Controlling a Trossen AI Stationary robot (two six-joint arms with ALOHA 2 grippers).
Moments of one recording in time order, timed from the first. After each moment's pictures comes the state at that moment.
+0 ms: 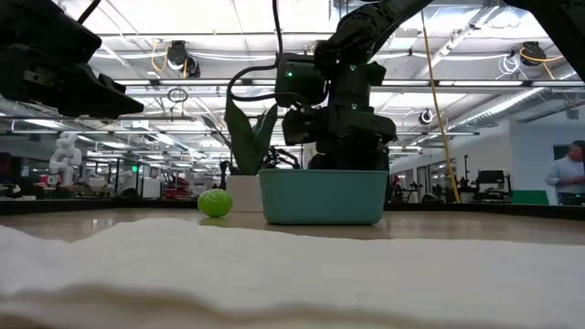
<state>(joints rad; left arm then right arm) -0.01 0.24 0.09 -0.08 -0.03 0.16 -0.12 2.05 1.42 -0.79 -0.26 -0.25</state>
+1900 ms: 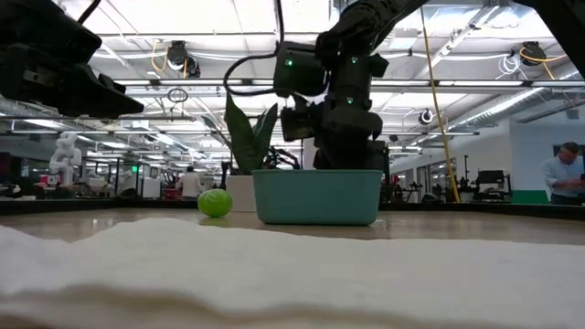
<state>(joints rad) -0.01 0.24 0.09 -0.08 -0.03 0.15 -0.10 2.03 1.42 -0.77 -0.18 -0.07</state>
